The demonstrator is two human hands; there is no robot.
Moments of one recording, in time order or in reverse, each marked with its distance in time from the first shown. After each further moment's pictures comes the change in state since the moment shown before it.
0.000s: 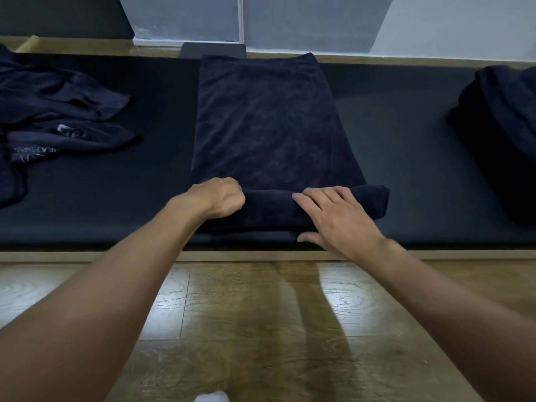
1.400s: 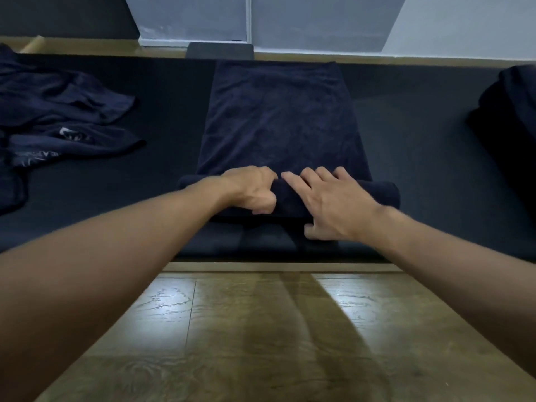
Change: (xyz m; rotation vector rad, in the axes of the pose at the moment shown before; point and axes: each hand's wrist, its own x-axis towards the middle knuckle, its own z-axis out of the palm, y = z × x) left_hand 0.035 0.030 -0.020 0.104 -0.088 0.232; right_hand 0.059 0.000 -0.024 -0.116 -0.220 -0.050
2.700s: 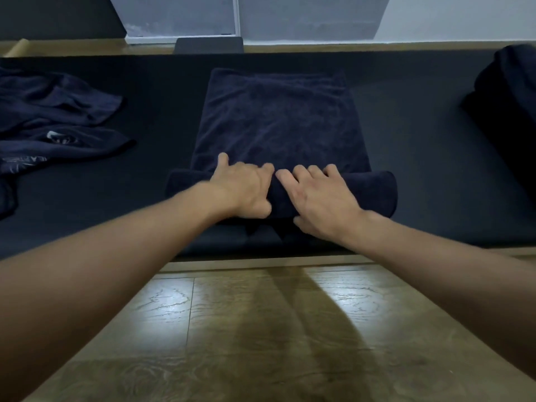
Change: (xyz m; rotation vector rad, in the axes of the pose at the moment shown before) left_hand -0.017 0.011 0.013 0.306 0.174 0.000; right_hand 0.002 -0.019 -0.003 0.085 0.074 0.125
